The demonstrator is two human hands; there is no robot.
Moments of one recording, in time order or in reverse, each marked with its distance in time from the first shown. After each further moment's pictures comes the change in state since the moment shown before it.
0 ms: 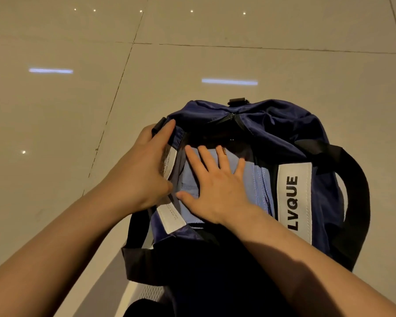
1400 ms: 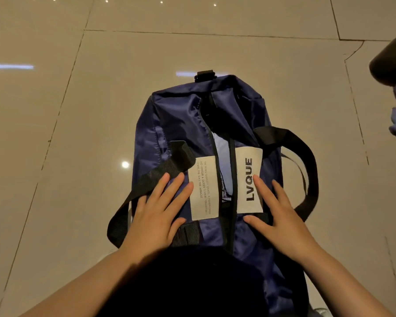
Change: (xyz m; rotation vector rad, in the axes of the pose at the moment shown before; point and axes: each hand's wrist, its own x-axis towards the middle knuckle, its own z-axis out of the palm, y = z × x) left_hand -0.033 -0.035 0.169 0.299 0.127 0.504; right_hand -0.176 0.137 0.006 0.534 -0.027 0.406
